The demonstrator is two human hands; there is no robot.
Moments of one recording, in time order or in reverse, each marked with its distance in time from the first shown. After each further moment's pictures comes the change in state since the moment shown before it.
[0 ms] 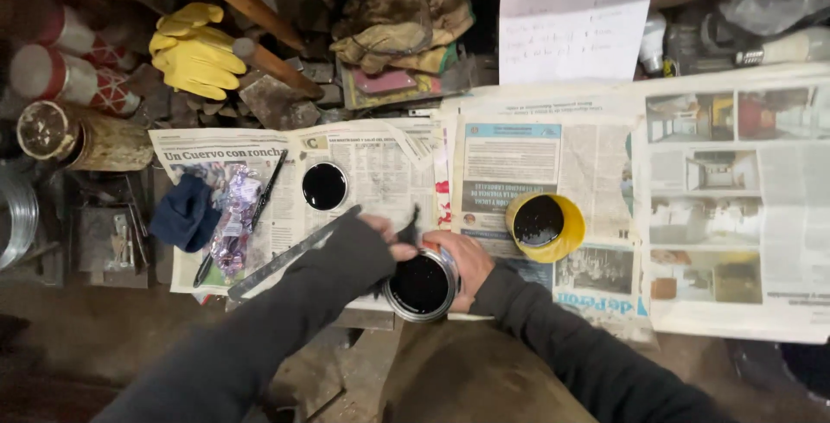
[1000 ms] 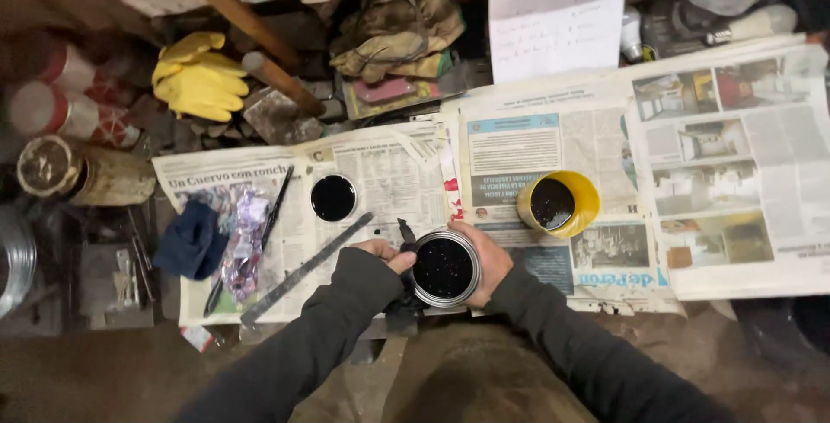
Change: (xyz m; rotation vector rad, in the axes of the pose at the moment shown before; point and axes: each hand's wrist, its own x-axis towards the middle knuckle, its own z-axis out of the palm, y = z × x) left_hand -0.034 -0.039 0.019 -0.350 0.124 -0.141; right_hand -0.005 -0.021 0.028 -0.032 0.171 0.308
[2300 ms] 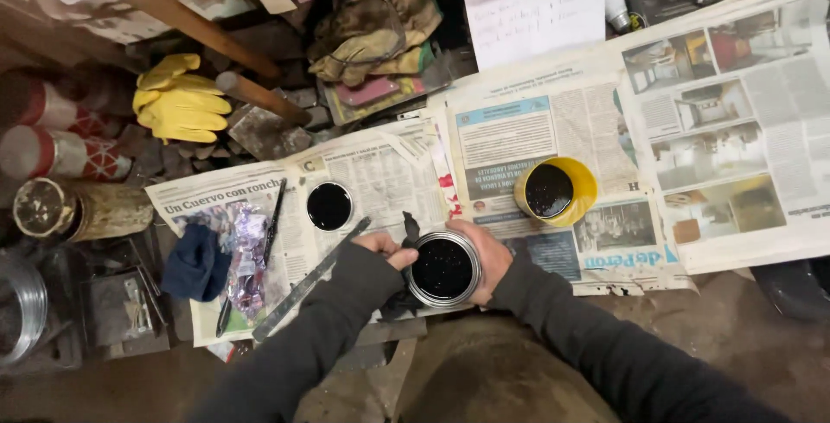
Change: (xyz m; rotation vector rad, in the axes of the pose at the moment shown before) left_hand 0.022 0.003 -0.009 0.177 -0.082 0.170; right_hand -0.002 0.000 0.003 0.042 0.088 -0.079
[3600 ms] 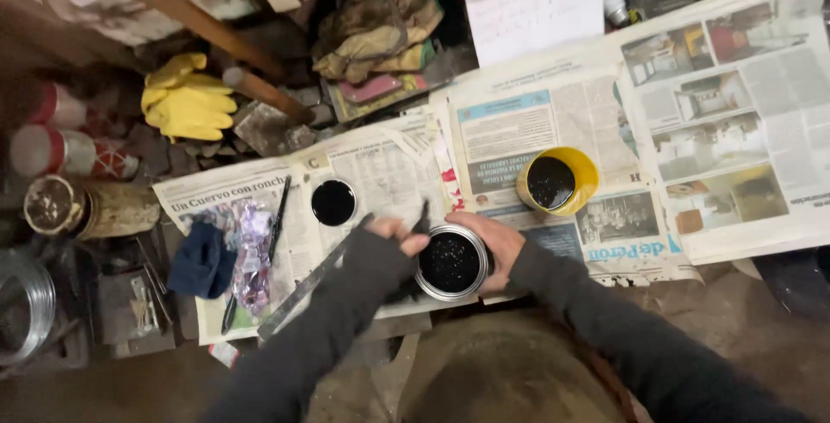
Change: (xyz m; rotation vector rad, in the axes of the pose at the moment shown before) left_hand 0.006 0.014 0.001 0.194 0.092 0.234; right_hand 0.012 0.000 -0.032 -0.017 -0.143 -0.073
